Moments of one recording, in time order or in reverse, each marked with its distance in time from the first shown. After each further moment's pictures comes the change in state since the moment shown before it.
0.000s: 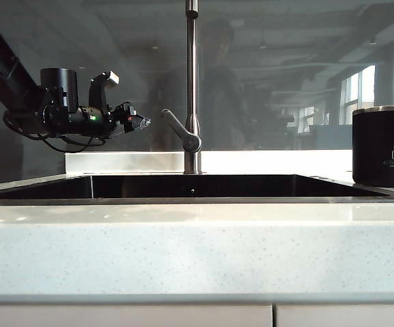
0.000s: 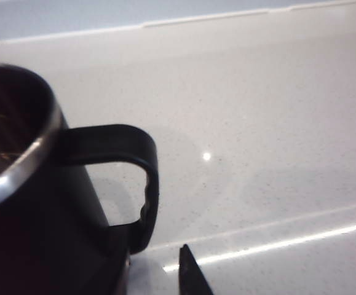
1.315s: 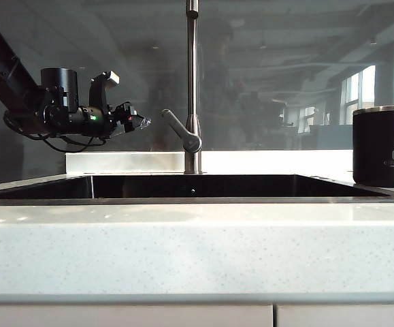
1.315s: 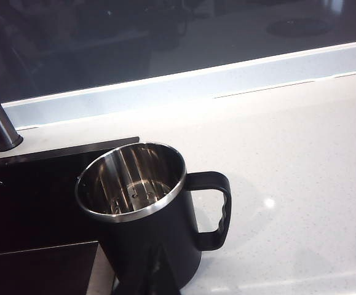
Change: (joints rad) left arm -0.001 0.000 0.000 0.000 0.000 0.000; right arm 0.001 -0.554 -0.056 -0.322 -0.175 0.077
